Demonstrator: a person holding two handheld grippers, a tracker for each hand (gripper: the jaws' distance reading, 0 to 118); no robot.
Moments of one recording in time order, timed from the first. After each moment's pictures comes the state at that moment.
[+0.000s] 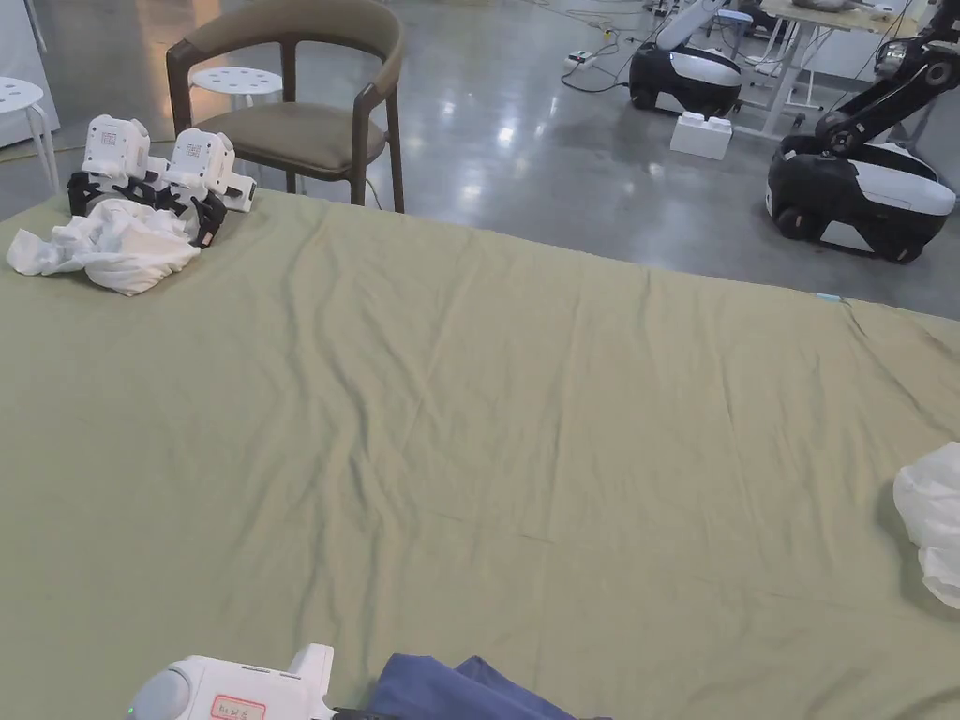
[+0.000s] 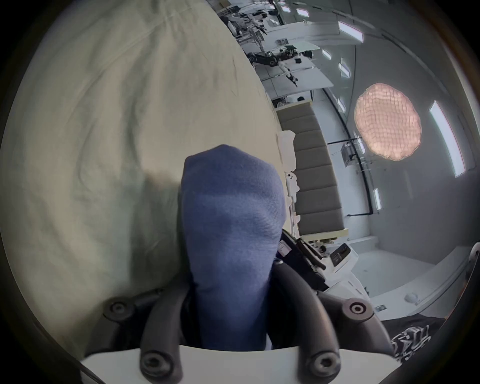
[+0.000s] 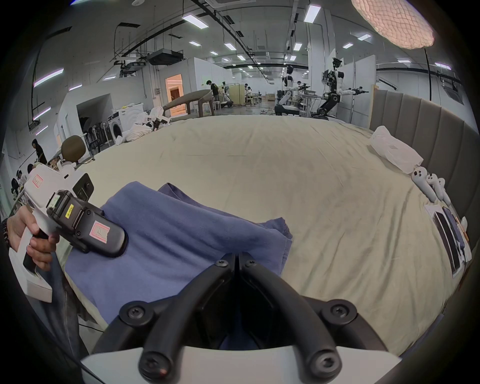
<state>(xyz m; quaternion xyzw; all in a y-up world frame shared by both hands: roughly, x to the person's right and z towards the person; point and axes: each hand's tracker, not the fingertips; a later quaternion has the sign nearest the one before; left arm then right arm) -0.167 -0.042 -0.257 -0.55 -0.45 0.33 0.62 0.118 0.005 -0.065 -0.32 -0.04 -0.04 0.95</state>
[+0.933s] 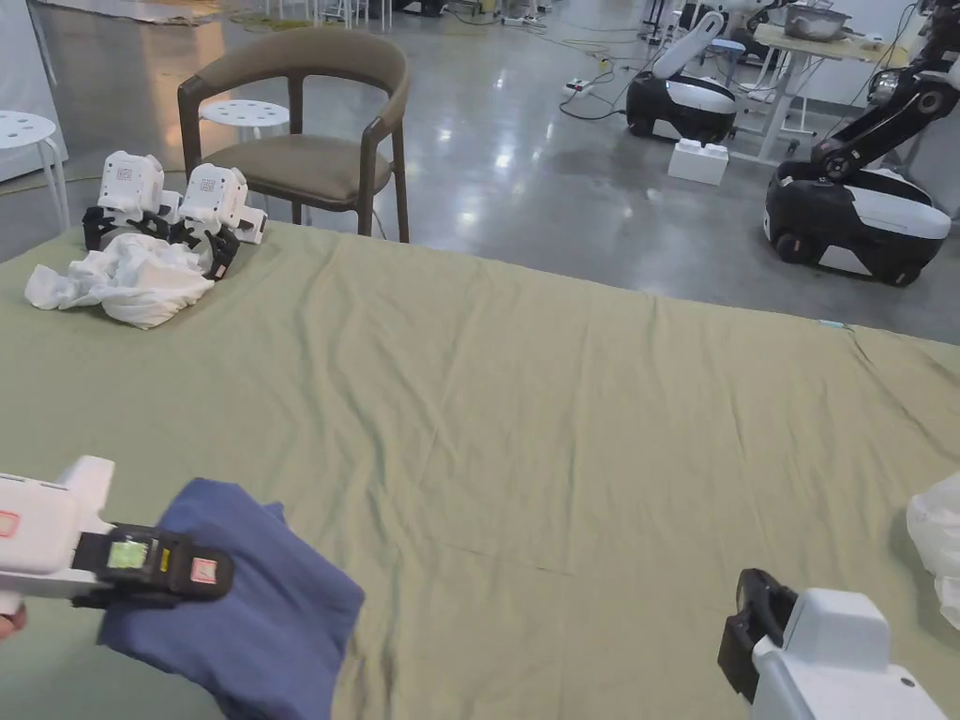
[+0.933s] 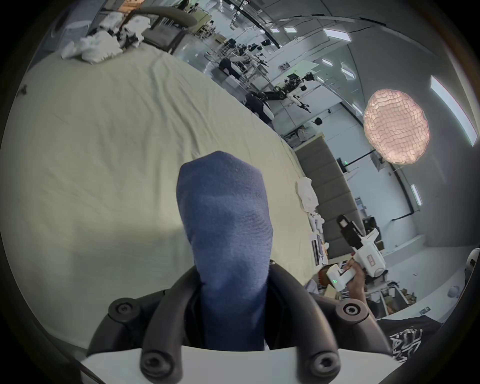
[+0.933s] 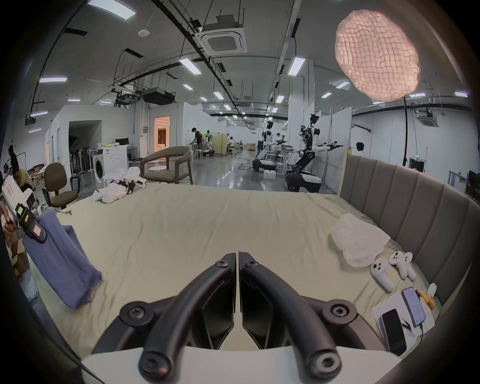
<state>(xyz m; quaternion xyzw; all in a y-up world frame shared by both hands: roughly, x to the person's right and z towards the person) -0.354 0.153 -0.348 -0.49 -0.36 0.23 0.76 0.193 0.171 -0.128 -0.17 -0.11 0.02 0.98</state>
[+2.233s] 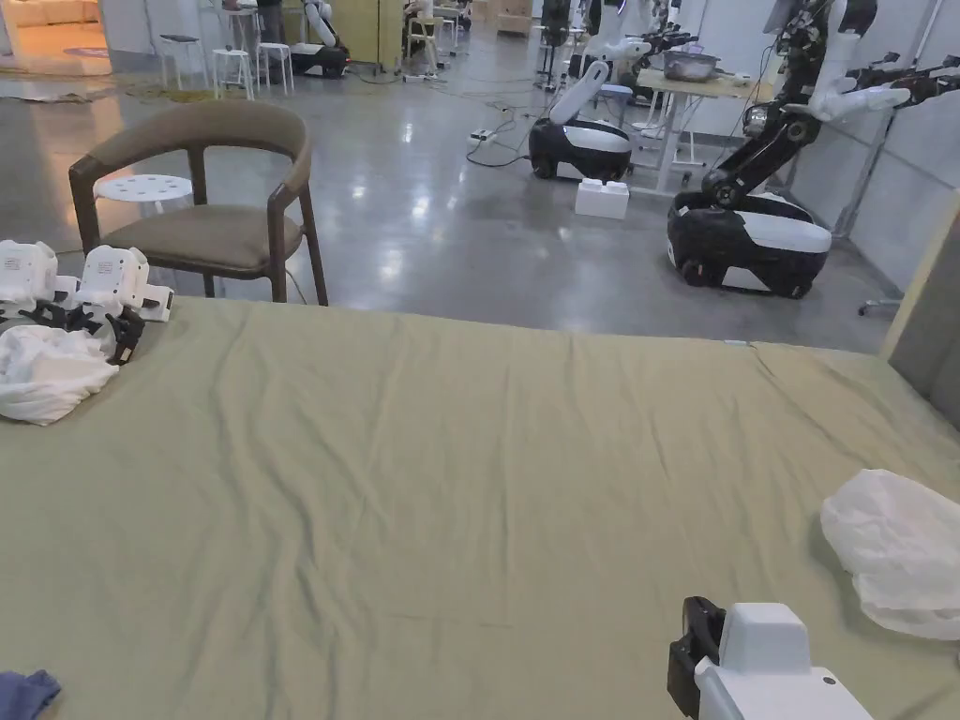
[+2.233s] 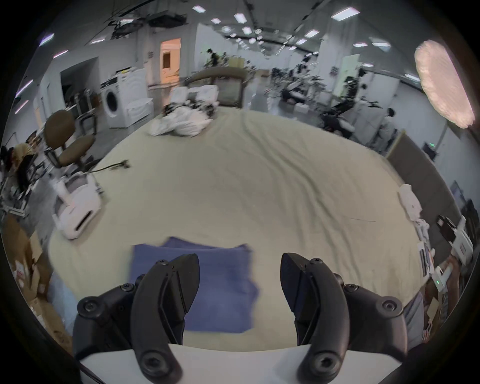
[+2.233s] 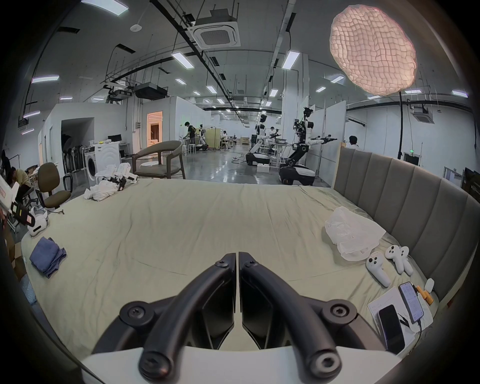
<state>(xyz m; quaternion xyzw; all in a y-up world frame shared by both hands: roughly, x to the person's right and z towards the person) -0.377 0.195 -0.315 -0.39 -0.12 0.00 0.91 0.208 0.160 -0.134 -0.19 -0.13 0.01 0.97</state>
